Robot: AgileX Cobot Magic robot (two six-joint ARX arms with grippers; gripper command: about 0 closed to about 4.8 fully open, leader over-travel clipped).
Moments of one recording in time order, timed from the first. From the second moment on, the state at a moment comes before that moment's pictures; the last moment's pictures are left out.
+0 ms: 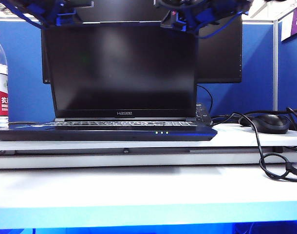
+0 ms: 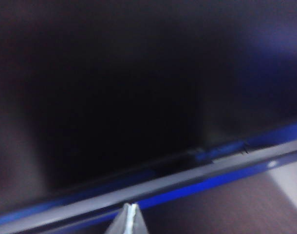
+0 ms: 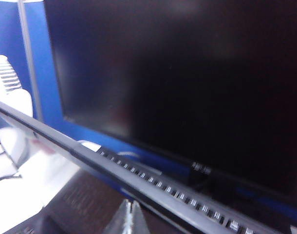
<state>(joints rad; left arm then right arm) -0.30 1.45 0.99 0.57 0.05 0.12 0.44 1.64 1.14 0.64 -0.20 0.00</state>
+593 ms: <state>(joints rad) -0.17 1.61 1.12 0.59 0.21 -0.01 0.38 1.82 1.36 0.64 -0.23 -0.01</state>
